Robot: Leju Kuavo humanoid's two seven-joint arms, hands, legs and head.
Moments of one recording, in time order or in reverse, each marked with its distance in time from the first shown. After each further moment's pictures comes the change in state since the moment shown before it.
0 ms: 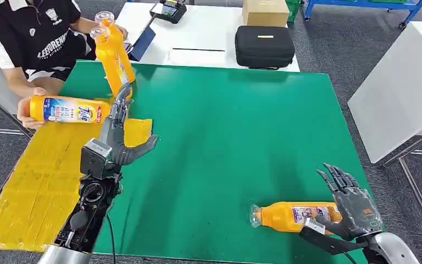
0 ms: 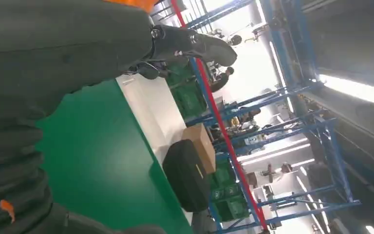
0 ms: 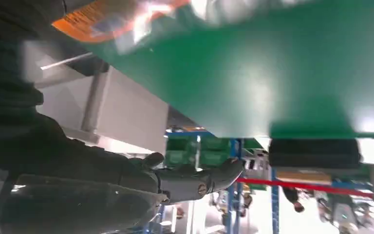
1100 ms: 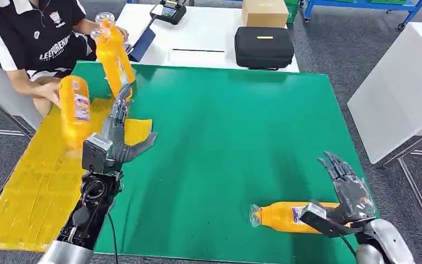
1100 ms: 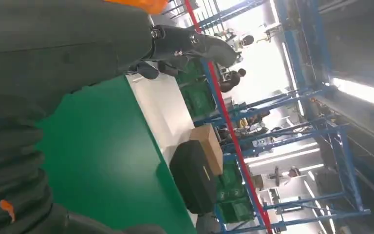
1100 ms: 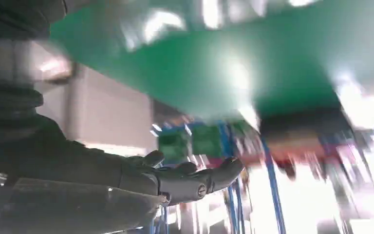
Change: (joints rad) left arm -0.025 -0.019 0.036 0.070 0.004 -0.008 0.000; right arm -0.145 0.076 -0.021 0.144 -0.143 -0.153 -0.168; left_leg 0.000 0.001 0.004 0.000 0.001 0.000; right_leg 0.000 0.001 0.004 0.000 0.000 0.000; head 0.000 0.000
